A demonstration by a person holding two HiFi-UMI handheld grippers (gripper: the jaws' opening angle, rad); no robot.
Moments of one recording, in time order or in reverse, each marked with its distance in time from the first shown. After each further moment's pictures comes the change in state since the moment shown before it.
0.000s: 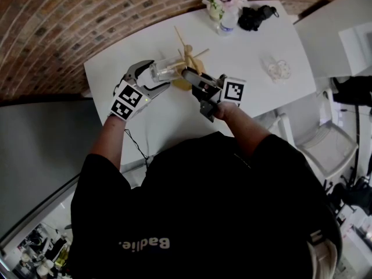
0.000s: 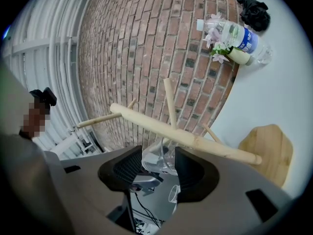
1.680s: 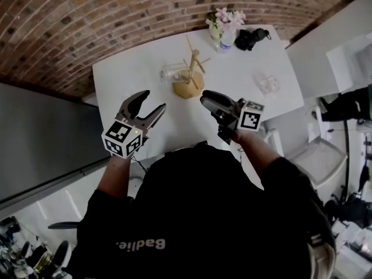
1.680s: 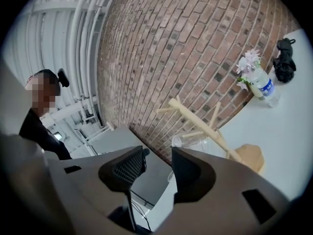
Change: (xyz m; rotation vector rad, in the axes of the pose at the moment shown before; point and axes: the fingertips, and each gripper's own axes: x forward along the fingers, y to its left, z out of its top) left arm -0.127 -0.070 0.038 -0.362 -0.334 0.155; right arm -0.063 0.100 -0.027 -0.283 0.130 -0.056
